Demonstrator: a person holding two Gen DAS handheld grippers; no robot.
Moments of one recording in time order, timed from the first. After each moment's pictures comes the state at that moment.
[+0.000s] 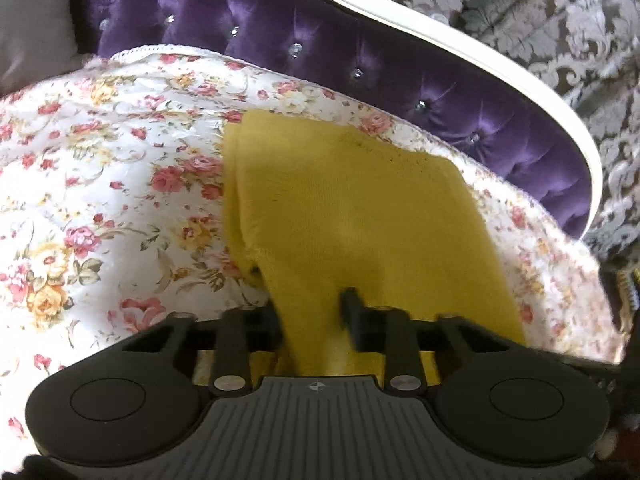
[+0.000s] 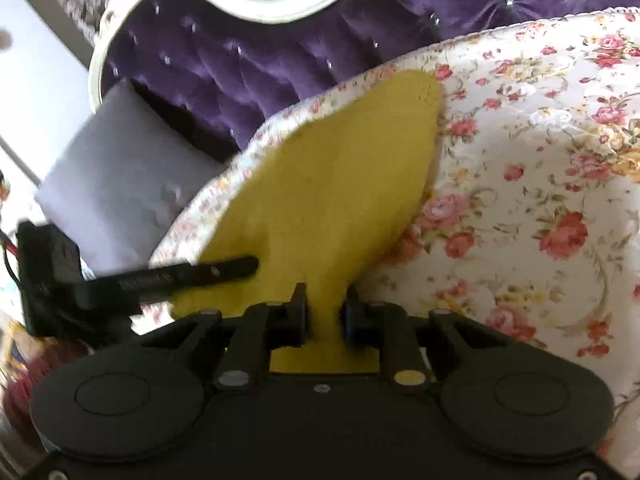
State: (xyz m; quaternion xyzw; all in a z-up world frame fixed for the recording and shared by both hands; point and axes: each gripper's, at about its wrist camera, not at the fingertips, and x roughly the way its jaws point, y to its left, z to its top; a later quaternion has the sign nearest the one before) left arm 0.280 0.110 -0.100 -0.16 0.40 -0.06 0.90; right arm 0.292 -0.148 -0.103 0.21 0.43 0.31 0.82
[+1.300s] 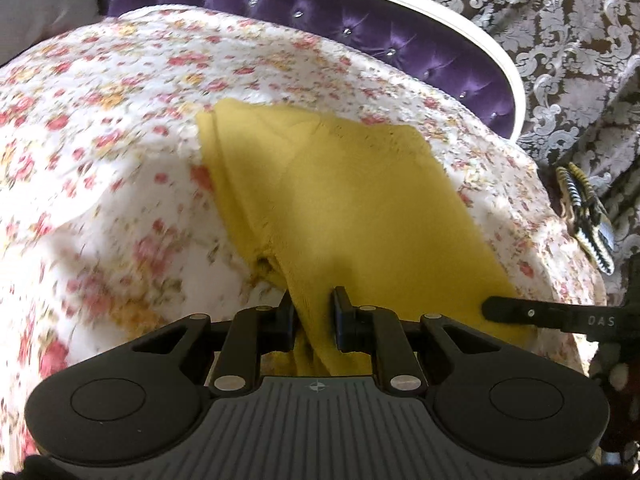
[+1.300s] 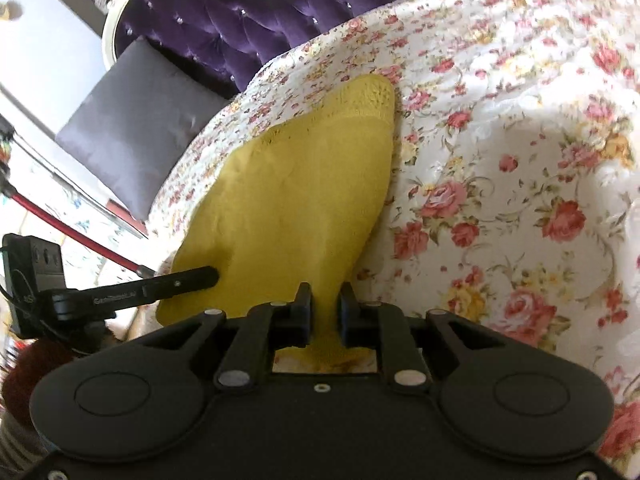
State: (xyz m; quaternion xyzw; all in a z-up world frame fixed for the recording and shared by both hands) left arm 0.088 0.070 -0.085 -0.14 0.44 -0.10 0.88; right arm 0.116 -0.207 -0.063 0.18 0.48 0.27 0.81
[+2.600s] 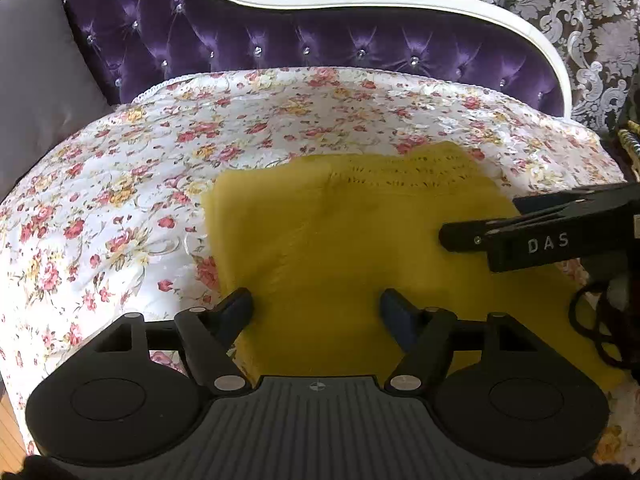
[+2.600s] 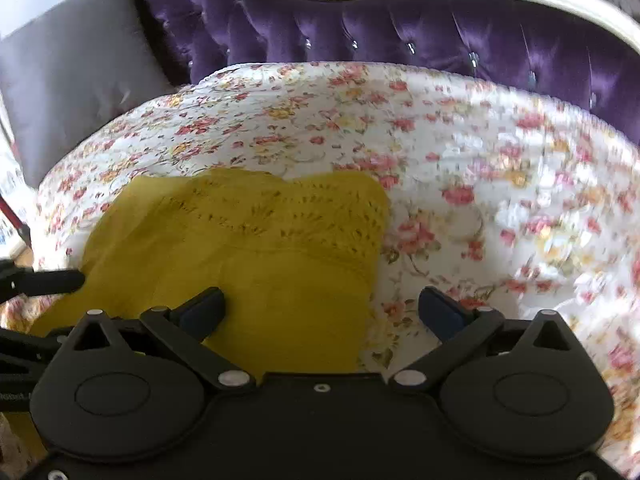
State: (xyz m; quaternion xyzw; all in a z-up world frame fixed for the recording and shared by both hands) left arm 0.122 0.025 -0.090 0.01 0.39 -0.02 0.92; right arm 0.206 -0.140 -0.082 -0.01 0.42 0.21 0.88
